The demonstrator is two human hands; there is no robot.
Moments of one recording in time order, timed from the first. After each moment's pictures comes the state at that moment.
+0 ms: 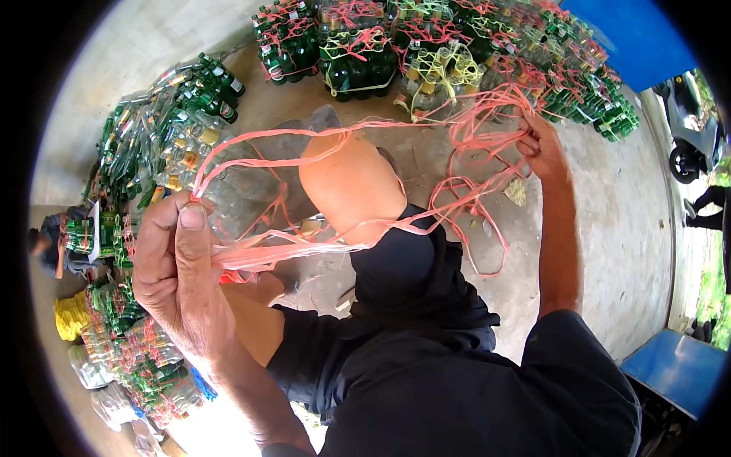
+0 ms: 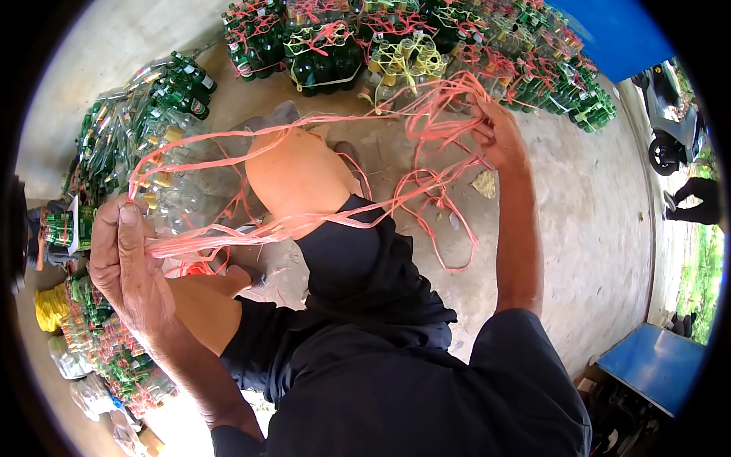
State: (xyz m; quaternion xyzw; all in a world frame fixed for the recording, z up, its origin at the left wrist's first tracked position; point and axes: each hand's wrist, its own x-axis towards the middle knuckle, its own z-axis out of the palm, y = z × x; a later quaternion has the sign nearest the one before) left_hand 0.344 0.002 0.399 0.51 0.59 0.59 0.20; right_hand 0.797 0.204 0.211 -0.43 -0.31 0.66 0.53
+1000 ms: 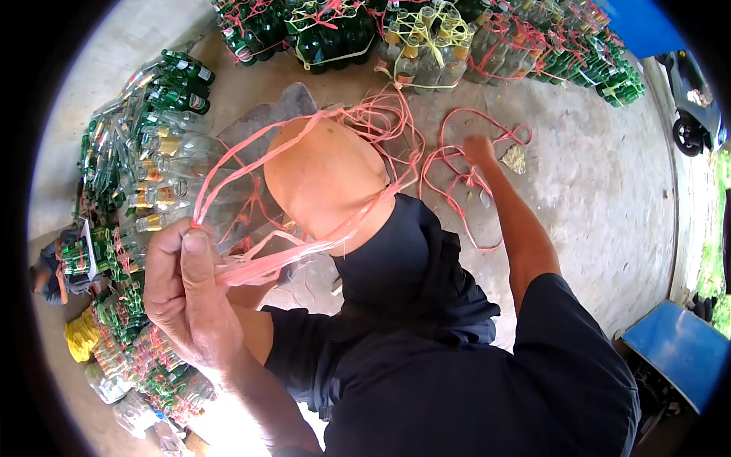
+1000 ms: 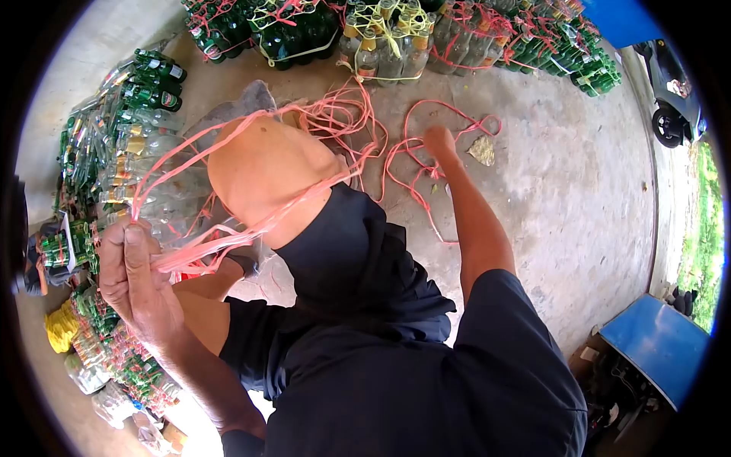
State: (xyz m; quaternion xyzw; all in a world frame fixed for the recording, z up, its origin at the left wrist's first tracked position) left_hand 0.360 0.032 0.344 0.51 0.61 0.55 0.26; right_hand 0.817 0.219 -0.120 -0.67 -0.73 0.12 -0.04
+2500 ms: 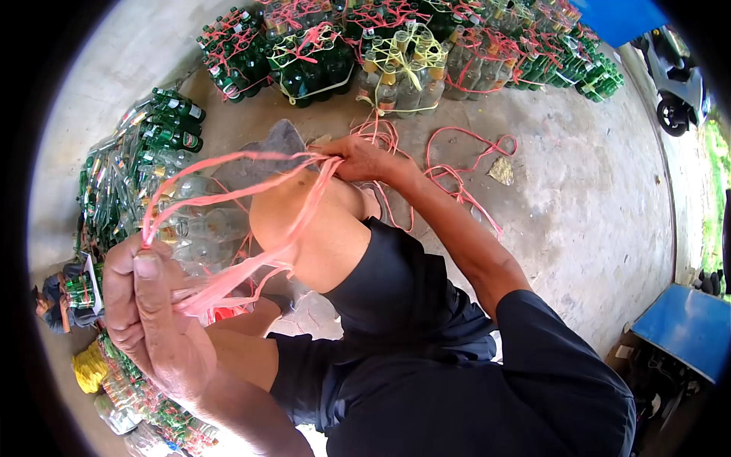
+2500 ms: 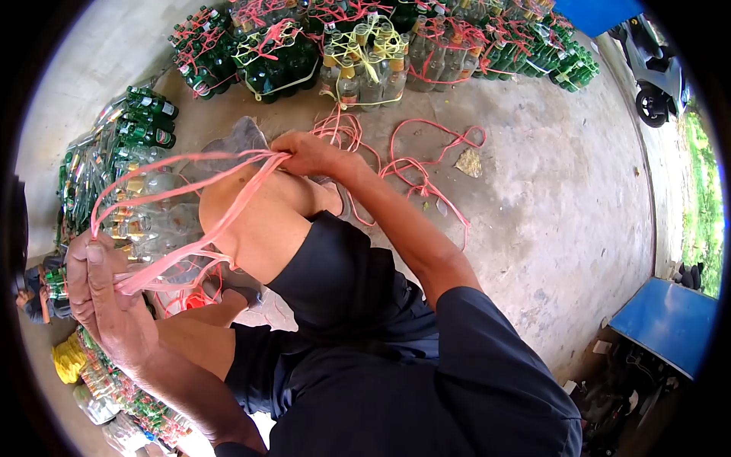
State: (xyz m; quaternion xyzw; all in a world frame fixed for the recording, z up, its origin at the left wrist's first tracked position) left_hand 0.355 0.061 0.384 0.53 0.55 0.59 0.28; right_hand 0.559 0.237 0.095 -0.30 -0.77 0.46 0.33
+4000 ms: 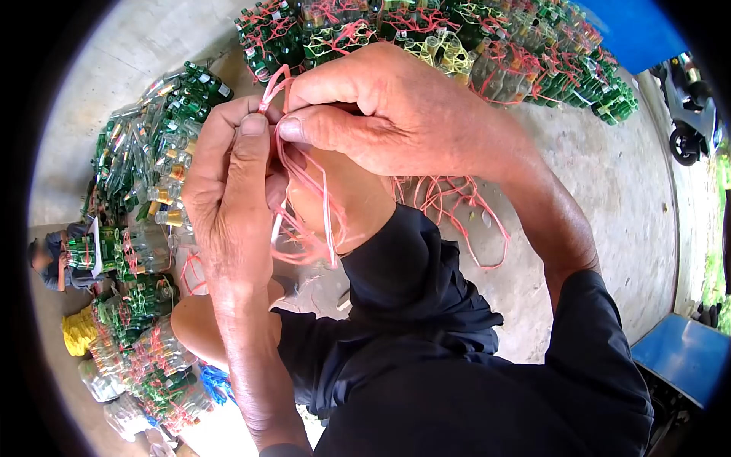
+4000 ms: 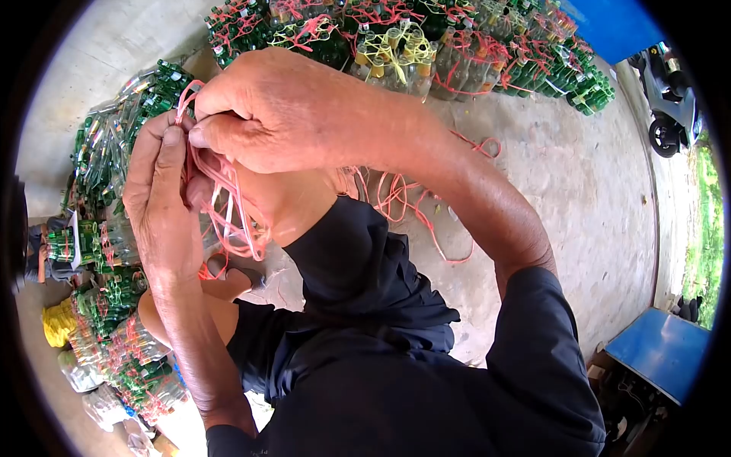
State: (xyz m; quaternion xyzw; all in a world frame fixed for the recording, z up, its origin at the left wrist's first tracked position) left_hand 0.410 0.076 0.383 0.45 0.55 0.59 0.38; right_hand 0.569 0.168 0.383 -0.15 -0.86 0.34 0.35
